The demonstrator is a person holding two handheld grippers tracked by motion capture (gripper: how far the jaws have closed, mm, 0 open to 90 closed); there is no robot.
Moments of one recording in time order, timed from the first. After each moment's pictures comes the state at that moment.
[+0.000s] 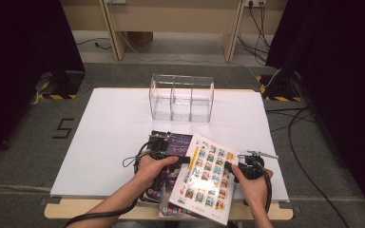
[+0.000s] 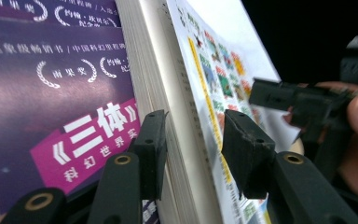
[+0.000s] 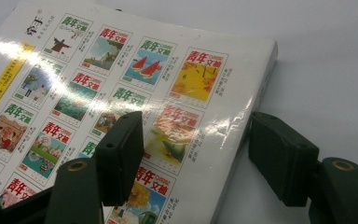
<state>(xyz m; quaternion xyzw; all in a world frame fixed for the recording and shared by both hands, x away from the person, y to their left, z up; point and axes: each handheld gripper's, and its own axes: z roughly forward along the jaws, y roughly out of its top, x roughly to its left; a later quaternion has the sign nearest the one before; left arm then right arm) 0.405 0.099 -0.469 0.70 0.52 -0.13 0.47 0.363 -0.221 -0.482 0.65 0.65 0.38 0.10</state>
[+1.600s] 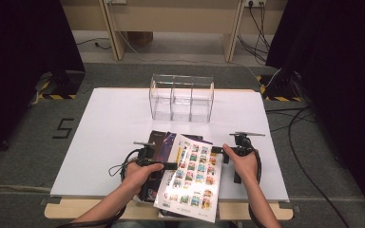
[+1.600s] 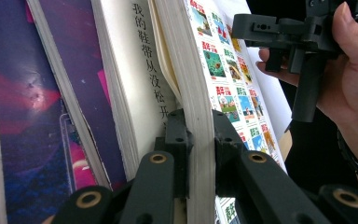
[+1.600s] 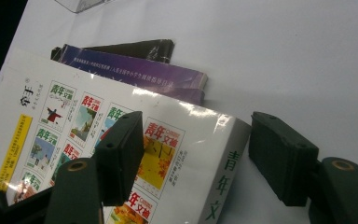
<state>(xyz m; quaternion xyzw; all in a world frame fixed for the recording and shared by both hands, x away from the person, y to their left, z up) 0.386 0.137 -0.483 0.69 0.53 -0.15 0.47 0.437 -0.202 -0.480 0.63 0.66 0.40 -0.03</state>
